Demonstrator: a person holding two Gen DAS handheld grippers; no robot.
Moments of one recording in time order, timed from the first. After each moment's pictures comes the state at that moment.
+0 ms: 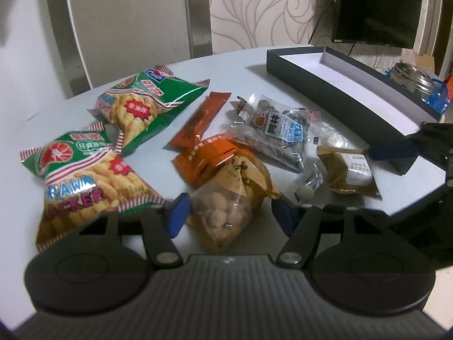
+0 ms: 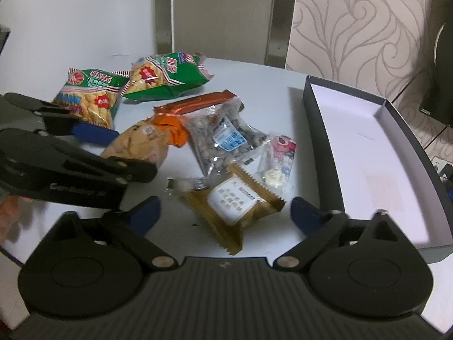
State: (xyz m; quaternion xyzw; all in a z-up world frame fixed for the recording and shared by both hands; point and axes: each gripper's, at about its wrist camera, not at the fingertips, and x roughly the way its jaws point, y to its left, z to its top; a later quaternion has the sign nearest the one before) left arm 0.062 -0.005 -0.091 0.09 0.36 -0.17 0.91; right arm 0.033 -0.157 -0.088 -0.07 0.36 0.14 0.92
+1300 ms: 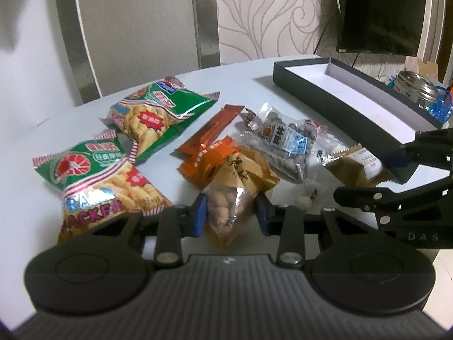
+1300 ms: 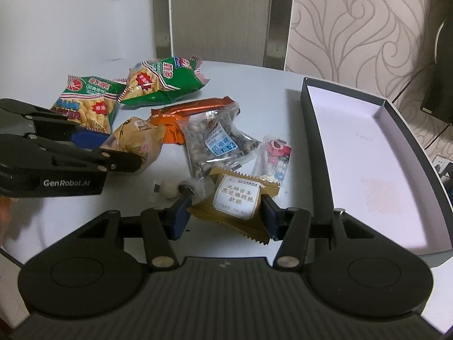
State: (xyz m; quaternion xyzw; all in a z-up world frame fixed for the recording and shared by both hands) left arm 0.058 0.002 -0.080 0.09 0.34 -0.16 0.92; right arm 0.036 -0.165 -0.082 -0.06 0.36 0.14 0.92
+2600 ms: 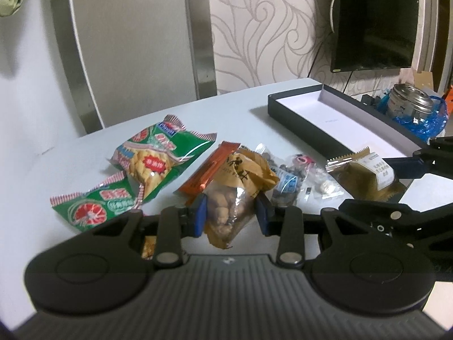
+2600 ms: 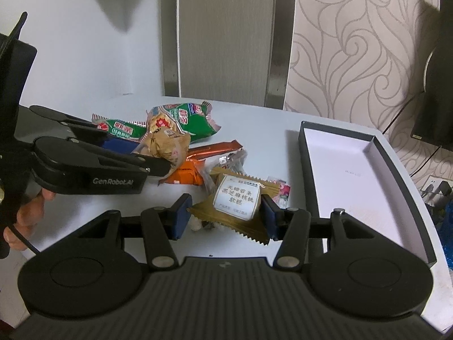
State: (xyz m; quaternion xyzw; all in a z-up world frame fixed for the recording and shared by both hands) left arm 0.058 -0.008 -0.040 0.09 0.31 -0.17 0.93; right arm 0.002 -0.157 -0.031 -0.05 0.30 0.14 0.94
